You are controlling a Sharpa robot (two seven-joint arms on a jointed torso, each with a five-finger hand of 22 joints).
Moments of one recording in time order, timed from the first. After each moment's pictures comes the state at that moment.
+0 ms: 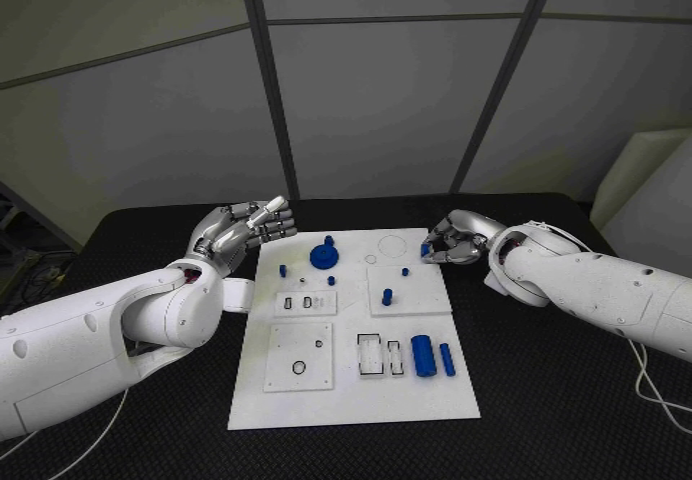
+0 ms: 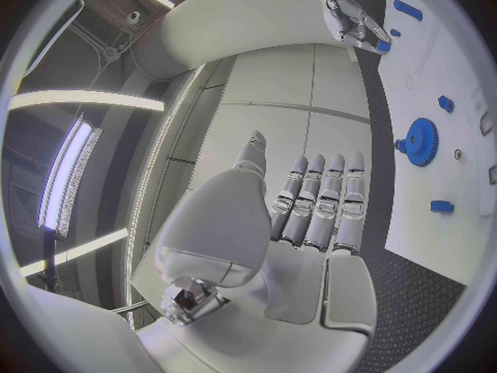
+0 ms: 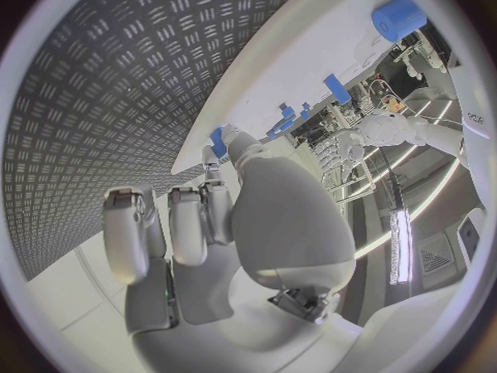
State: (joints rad) left arm 1.15 -0.91 0.04 1.57 0.05 -0.38 0.48; left_hand 1.36 0.06 -0.18 0.06 0.24 0.82 0.21 0.16 0.07 0.85 0.21 0.20 0.06 0.86 0.19 0.07 0.06 0.19 0.67 0.29 0.31 0.10; right arm 1.21 -0.71 0.00 1.11 -1.25 -0.25 0.06; right_hand 1.37 -0.07 0.23 0.10 0.15 1.08 0.10 0.10 0.09 1.47 0.02 1.41 1.31 1.46 -0.04 1.50 1.31 0.02 1.47 0.07 1.57 1.31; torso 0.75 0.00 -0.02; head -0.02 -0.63
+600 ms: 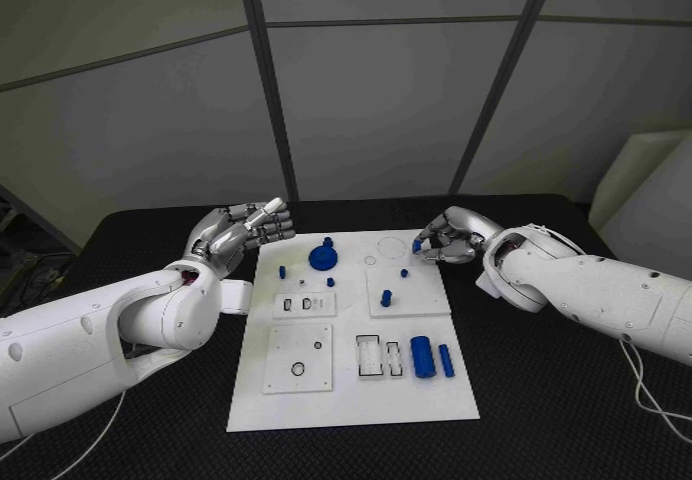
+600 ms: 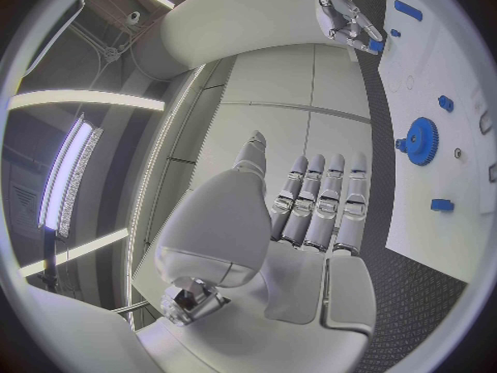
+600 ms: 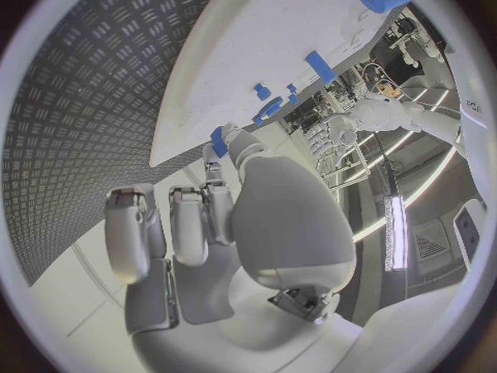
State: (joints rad) left arm 1.15 -0.92 0.04 1.58 0.05 -0.38 0.48; left_hand 1.36 0.06 -0.18 0.06 0.24 0.82 0.21 0.16 0.07 0.85 0.21 0.20 0.06 0.86 0.19 0.07 0.06 0.13 0.67 0.29 0.31 0.10; right arm 1.21 -0.74 0.00 1.22 -1.18 -0.33 0.05; right_hand 1.37 -0.05 0.24 0.09 0.17 1.11 0.09 0.11 0.10 1.46 0.01 1.42 1.31 1.47 -0.06 1.50 1.31 0.02 1.46 0.06 1.57 1.31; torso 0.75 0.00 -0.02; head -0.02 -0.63
